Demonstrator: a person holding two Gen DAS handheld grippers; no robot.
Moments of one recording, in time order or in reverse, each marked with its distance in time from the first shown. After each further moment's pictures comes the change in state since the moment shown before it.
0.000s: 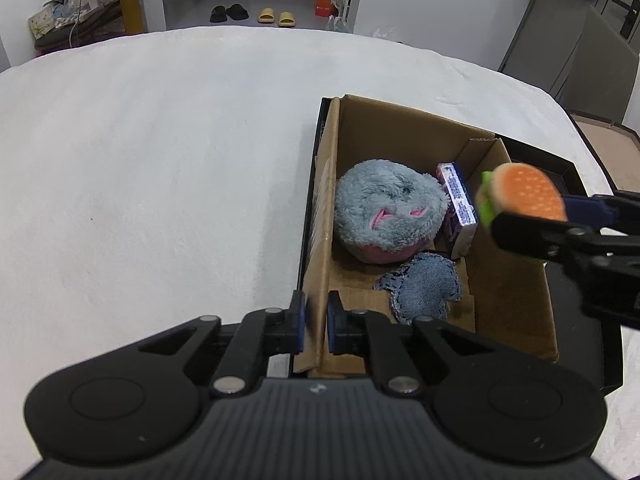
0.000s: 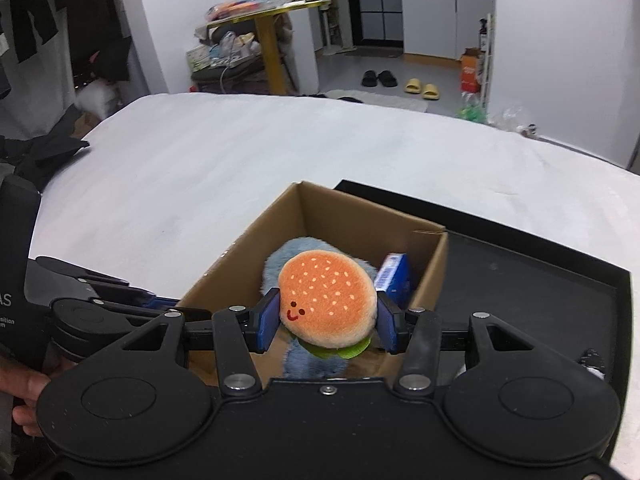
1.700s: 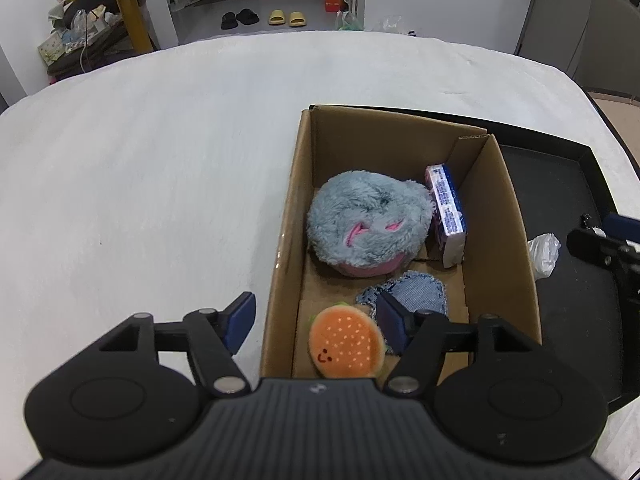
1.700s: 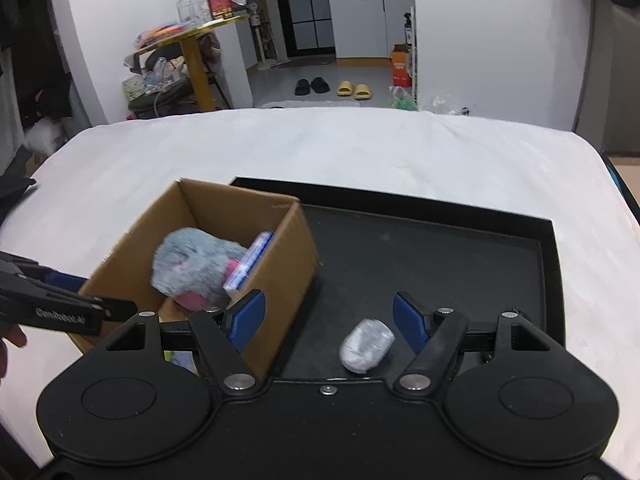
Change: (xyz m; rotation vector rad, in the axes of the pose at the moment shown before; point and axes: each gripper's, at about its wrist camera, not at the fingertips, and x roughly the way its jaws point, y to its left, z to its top) left arm 0.004 -0.047 0.015 0.059 0.015 0.122; right arm -0.012 -0.086 -0.042 0.142 -0.049 -0.132
